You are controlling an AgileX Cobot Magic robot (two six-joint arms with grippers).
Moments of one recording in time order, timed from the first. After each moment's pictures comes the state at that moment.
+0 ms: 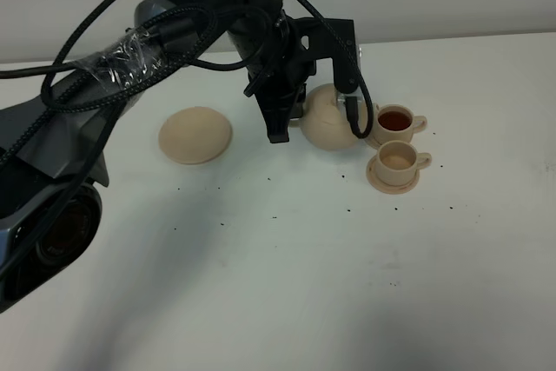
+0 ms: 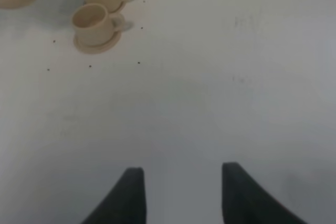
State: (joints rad) left arm -0.56 2.32 -2.18 0.03 1.14 1.08; right arm 0.07 0.06 -0.48 0.17 1.06 -0.04
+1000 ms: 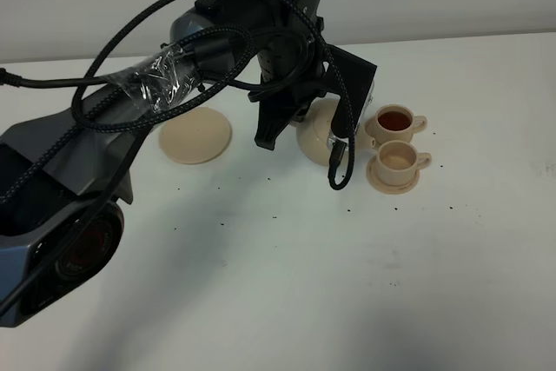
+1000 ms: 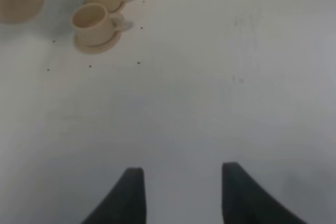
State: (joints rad) left arm -0.63 2.33 -2.18 0.19 1.14 1.32; right arm 0.07 0.06 -0.48 0.17 1.06 -0.04
